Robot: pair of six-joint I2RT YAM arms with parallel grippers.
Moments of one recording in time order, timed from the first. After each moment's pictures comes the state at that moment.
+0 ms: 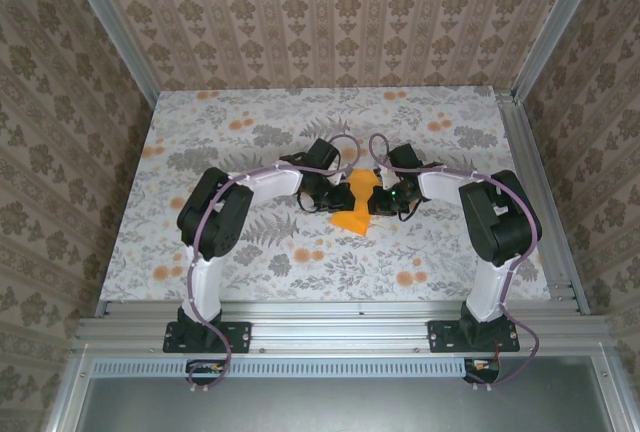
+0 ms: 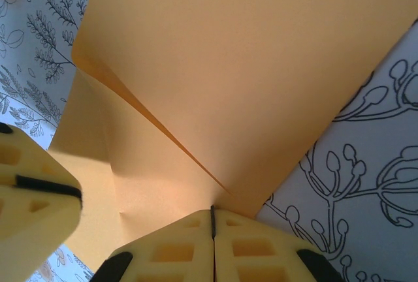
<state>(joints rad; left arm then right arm) -0.70 2.04 1.36 -0.44 0.55 -0.52 0.31 1.87 1.05 -0.41 -0.44 0.31</state>
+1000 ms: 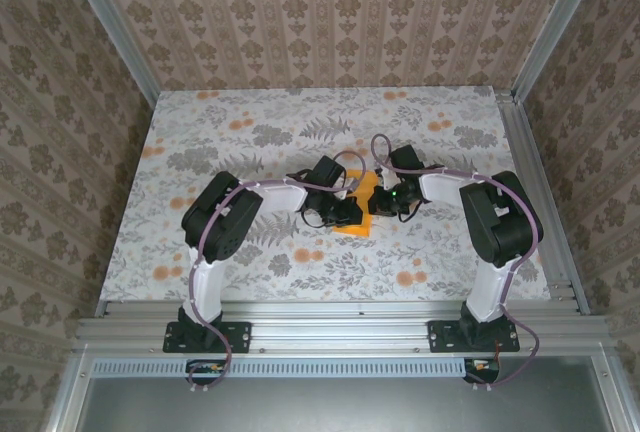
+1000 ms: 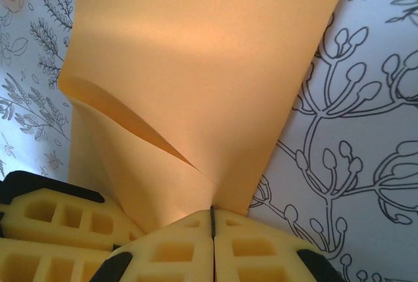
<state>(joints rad) -0.77 2.05 1.22 -0.21 0.61 -0.64 0.31 1.86 1.02 -0.38 -0.45 0.35</state>
